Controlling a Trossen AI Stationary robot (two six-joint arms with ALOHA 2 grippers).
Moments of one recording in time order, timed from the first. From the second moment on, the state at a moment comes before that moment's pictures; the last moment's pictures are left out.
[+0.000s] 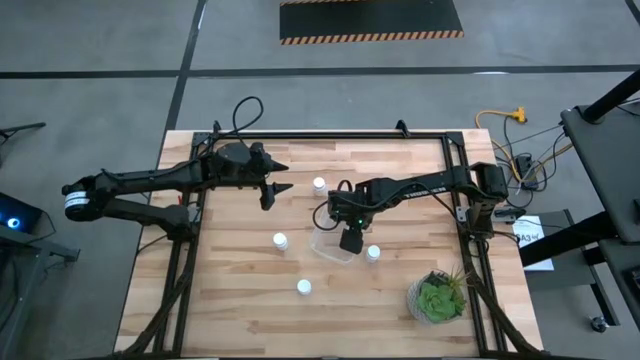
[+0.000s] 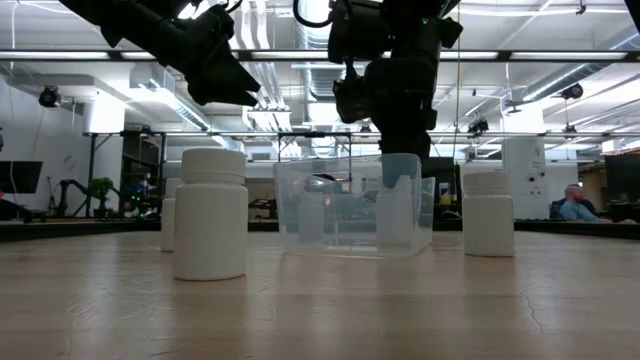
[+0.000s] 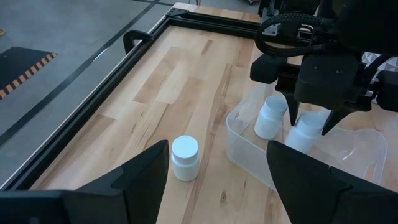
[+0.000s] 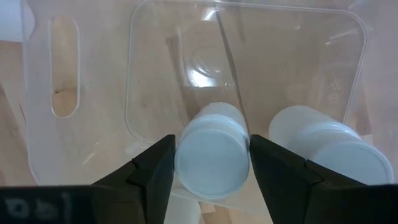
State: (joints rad) left arm 0.31 1.03 0.75 -0.14 0.04 -0.02; right arm -0.02 1.87 1.35 -0.80 -0.16 0.33
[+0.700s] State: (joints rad) left arm 0.32 1.03 0.75 -0.14 0.04 -0.02; right arm -0.02 1.87 1.35 -0.80 -0.16 0.32
